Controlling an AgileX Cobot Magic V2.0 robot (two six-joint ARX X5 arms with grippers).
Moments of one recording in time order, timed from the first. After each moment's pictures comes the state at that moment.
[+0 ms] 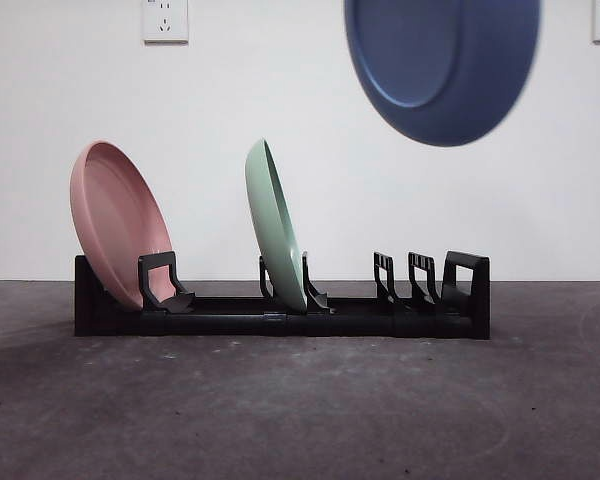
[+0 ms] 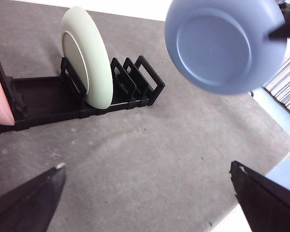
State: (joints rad) left arm -0.20 0.50 0.89 -0.80 0.57 -0.20; right arm 0.43 1.30 1.62 -1.14 -0.66 -0.10
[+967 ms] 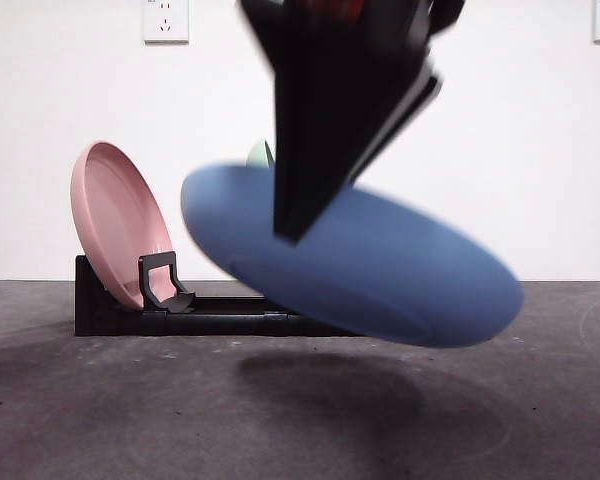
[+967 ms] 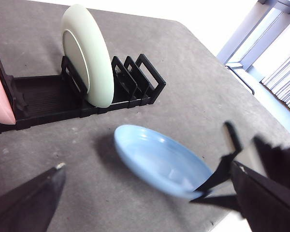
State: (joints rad) left arm -0.20 0.51 0.89 -0.80 0.57 -0.19; right arm 1.21 1.39 1.02 -0.70 0.17 -0.05
